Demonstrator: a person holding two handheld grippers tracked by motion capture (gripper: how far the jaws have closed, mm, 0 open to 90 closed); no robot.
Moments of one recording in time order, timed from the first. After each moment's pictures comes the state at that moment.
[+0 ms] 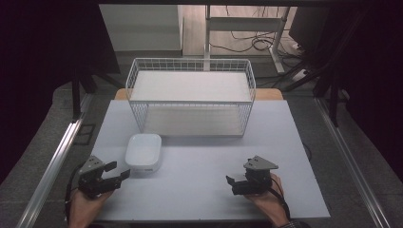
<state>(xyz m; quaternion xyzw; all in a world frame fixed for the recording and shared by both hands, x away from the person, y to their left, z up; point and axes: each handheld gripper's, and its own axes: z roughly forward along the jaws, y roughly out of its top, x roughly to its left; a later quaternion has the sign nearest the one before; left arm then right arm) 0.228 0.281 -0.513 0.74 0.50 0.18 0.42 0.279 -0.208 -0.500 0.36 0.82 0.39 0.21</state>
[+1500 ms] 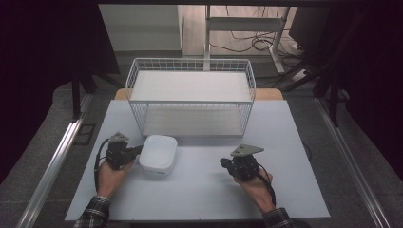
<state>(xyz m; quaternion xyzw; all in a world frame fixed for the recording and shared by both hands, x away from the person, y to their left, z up) 0.325 0.248 -0.528 0.75 0.50 0.12 0.42 0.313 -0.176 -0.490 0.32 0.85 0.39 0.14</state>
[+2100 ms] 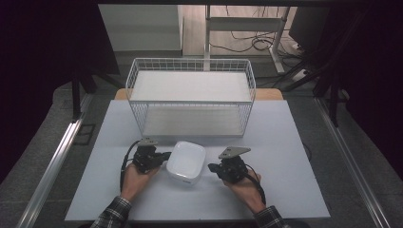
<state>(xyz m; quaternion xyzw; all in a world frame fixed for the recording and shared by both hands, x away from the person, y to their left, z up) 0.326 0.163 -0.526 0.79 0.42 0.06 0.45 0.309 -0.145 -0.498 0.29 0.86 0.40 0.08</state>
